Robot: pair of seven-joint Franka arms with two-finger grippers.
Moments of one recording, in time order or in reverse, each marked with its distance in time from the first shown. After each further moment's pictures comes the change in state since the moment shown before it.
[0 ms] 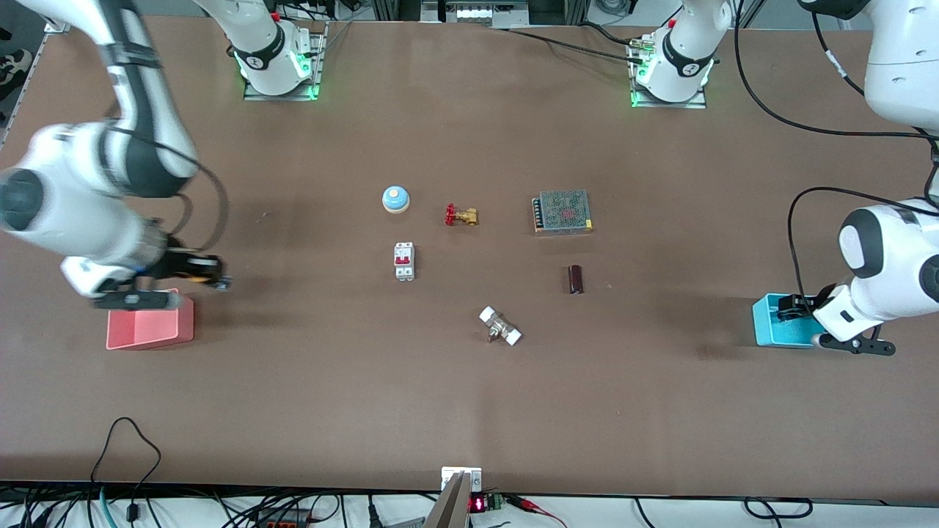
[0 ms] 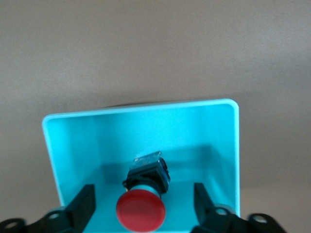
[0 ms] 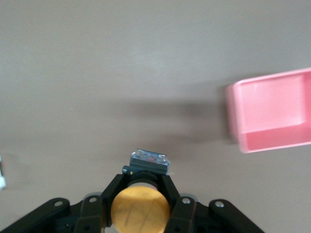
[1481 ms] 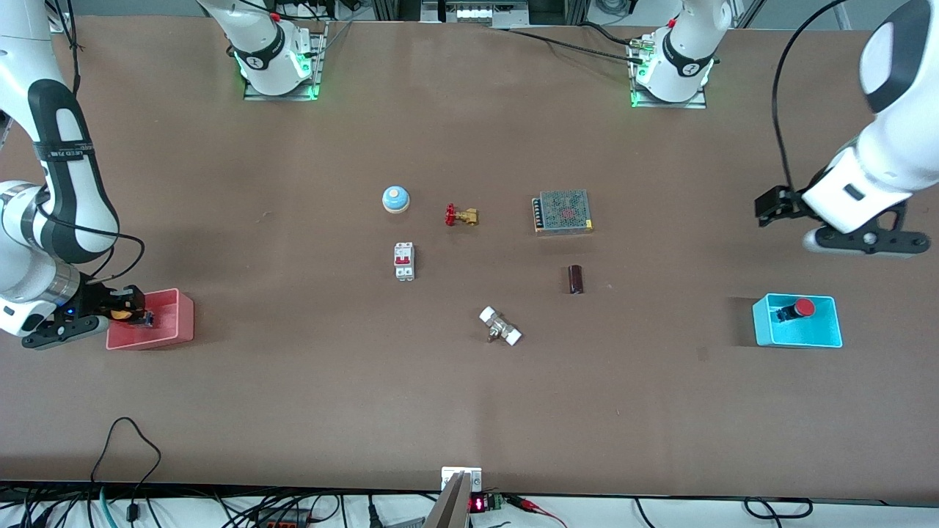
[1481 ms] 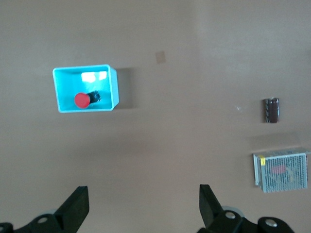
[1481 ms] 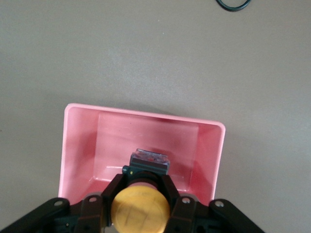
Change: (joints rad) left arm 0.009 -0.522 -0.344 0.027 -0.003 -0.584 -0.312; right arm -0.248 0.299 0.002 0.110 -0.007 0.257 -0.512
